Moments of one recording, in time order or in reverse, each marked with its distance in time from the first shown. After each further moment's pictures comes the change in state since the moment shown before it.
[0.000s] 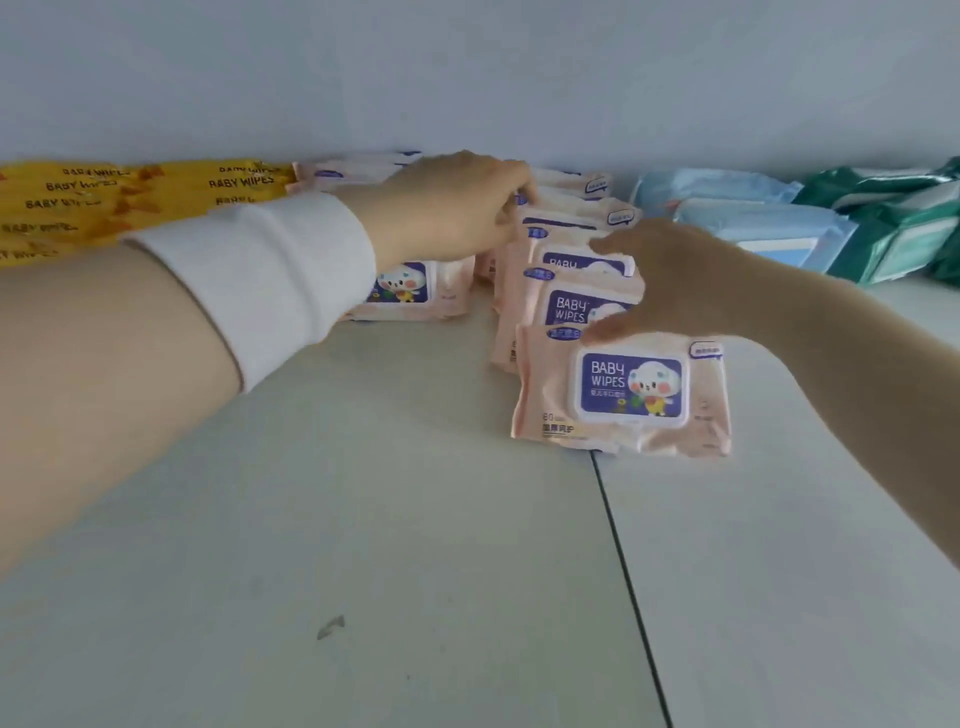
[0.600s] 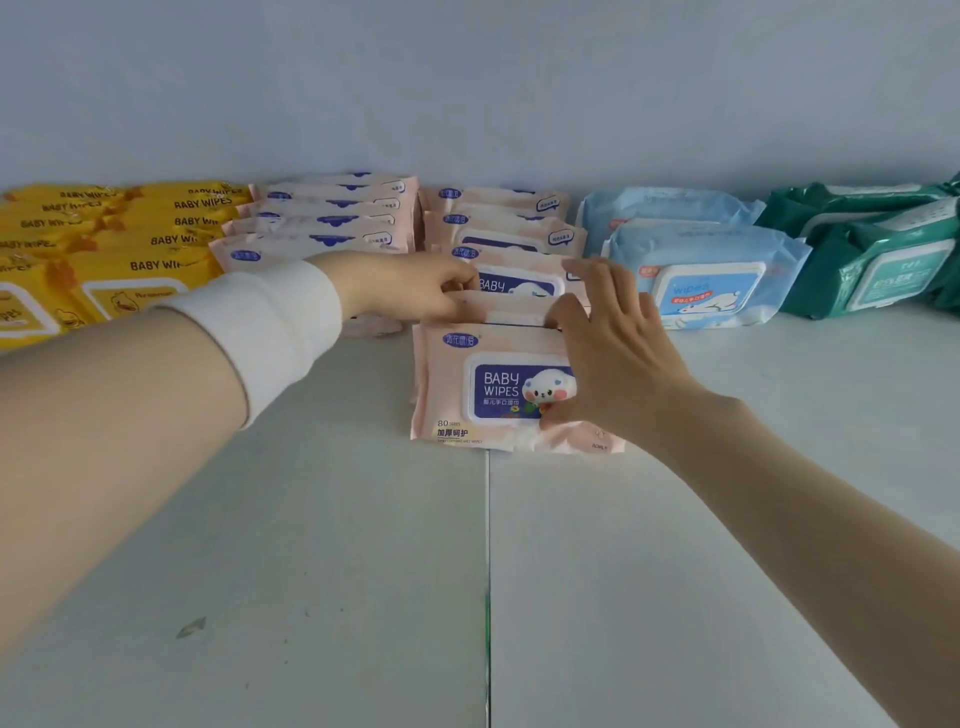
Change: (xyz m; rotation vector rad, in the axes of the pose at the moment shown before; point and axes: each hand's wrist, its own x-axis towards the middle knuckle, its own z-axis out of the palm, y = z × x) left_hand 0.029 0.033 0.045 -0.367 -0.421 -0.192; right_hand -0.001 0.070 0.046 -0.163 0.276 -0.260
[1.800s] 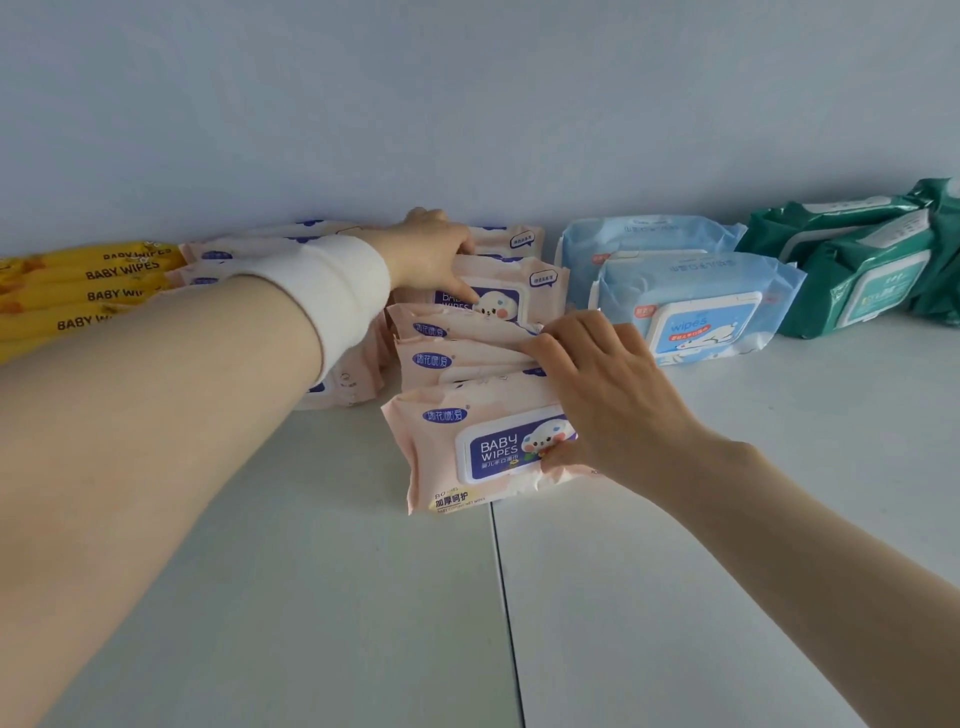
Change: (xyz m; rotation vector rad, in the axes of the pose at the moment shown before) left_hand 0.095 -0.004 -0.048 0.446 0.178 -0.029; right_hand 0.031 0.009 0.028 -0.101 0.169 0.042
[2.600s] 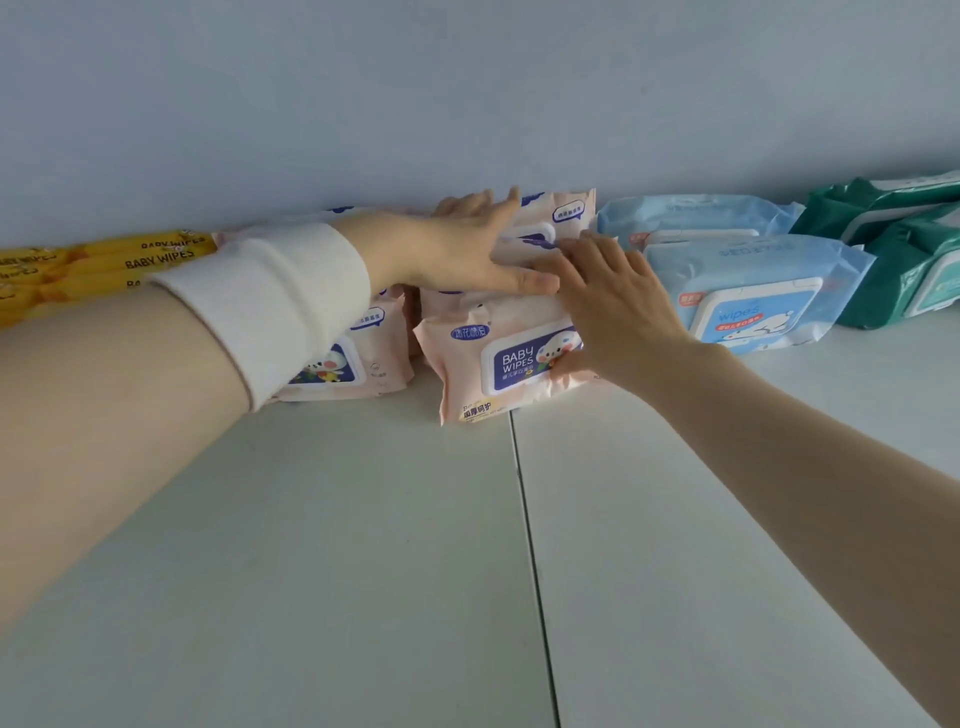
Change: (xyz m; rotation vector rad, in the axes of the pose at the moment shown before) left_hand -0.048 0.017 -0.015 -0.116 -0.068 0.013; right_hand 0.064 0.021 0.019 0.077 0.028 -0.013
